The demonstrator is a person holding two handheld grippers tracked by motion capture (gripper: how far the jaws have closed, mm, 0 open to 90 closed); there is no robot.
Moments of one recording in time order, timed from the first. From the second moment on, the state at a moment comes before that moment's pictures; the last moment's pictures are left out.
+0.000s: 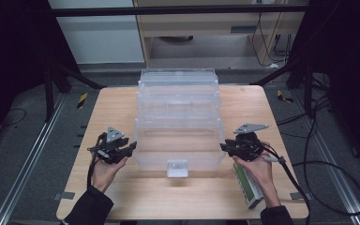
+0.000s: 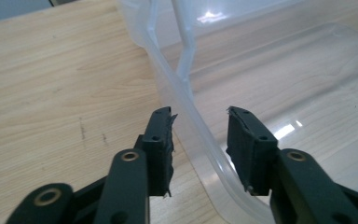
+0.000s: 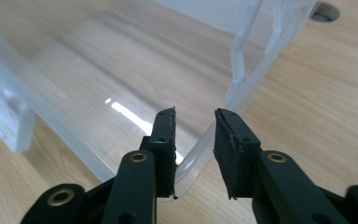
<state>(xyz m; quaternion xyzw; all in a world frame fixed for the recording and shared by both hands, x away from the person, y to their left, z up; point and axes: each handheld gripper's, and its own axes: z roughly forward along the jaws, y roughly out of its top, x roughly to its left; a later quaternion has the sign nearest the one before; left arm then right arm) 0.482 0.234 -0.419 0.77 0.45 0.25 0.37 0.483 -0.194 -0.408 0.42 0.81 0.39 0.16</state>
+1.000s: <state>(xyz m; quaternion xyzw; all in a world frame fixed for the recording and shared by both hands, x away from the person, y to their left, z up) 0.475 0.323 -0.413 0.70 0.53 0.28 0.38 0.452 -0.239 -0.350 0.48 0.78 0.36 0.18</state>
